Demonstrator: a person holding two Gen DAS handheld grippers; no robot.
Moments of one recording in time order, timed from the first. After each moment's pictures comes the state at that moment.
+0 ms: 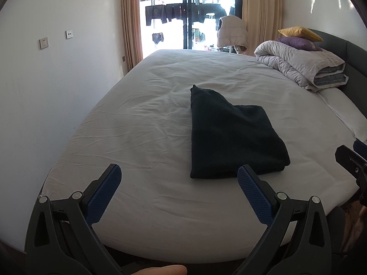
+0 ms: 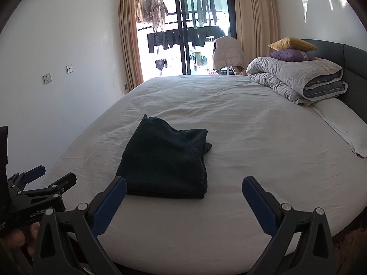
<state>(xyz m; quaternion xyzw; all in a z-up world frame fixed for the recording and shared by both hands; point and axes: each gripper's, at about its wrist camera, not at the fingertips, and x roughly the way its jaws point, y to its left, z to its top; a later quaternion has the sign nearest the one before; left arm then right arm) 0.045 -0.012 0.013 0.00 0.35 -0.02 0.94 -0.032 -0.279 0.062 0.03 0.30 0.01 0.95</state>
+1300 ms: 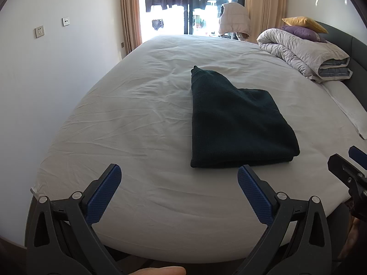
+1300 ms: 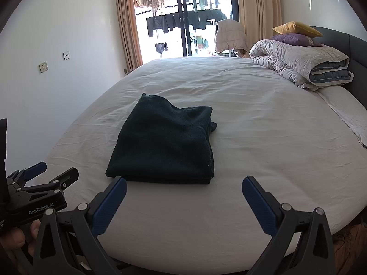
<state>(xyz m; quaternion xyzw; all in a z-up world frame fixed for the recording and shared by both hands) 0.073 -0.021 -0.023 0.00 0.39 -0.01 0.92 -0.015 -0.275 0.030 0.04 0.35 0.02 0.94</state>
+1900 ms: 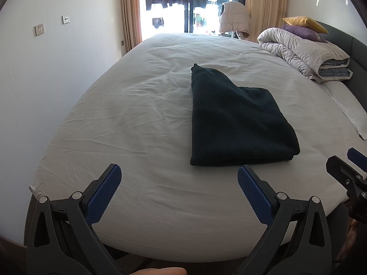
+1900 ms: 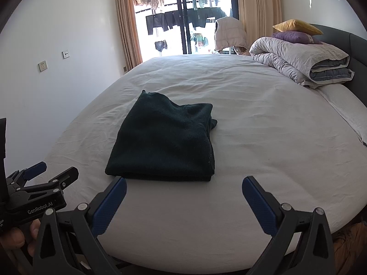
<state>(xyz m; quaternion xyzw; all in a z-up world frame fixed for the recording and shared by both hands) 0.071 -0.024 -0.027 -0.01 0.39 -0.01 0.92 -0.015 -0.274 0.027 0.04 0.36 0.02 0.93</state>
